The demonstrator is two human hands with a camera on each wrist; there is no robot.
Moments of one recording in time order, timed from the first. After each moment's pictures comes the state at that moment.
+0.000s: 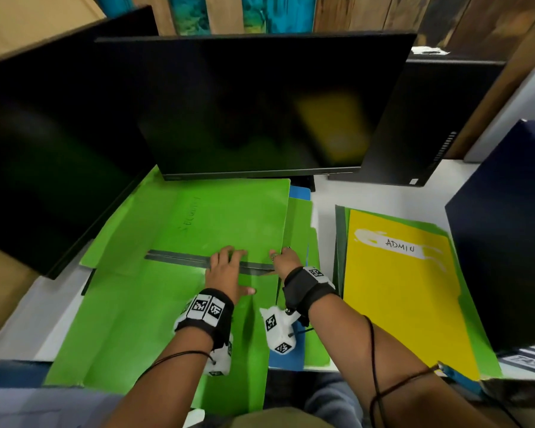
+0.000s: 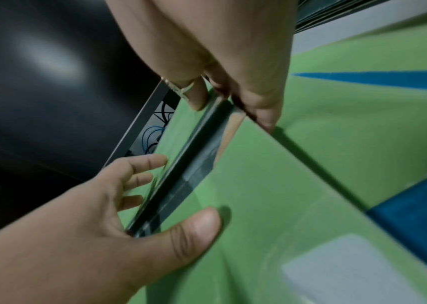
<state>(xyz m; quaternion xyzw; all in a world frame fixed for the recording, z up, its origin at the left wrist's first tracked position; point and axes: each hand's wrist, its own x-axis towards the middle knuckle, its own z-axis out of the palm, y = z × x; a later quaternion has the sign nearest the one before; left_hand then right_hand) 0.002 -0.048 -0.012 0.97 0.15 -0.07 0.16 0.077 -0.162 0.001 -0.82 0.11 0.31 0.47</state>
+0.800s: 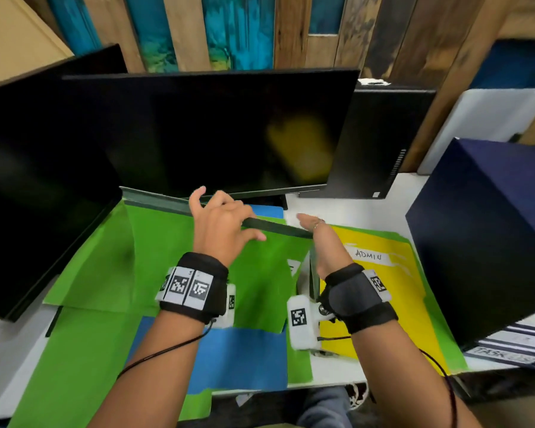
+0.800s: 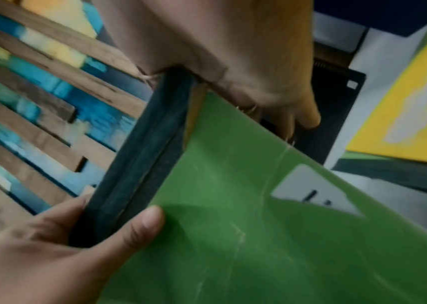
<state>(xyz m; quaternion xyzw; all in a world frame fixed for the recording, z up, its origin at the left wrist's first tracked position) 0.048 -0.078 0.124 0.94 -0.07 0.33 0.10 0.083 -0.249 0.114 -0.68 0.13 0.14 0.70</state>
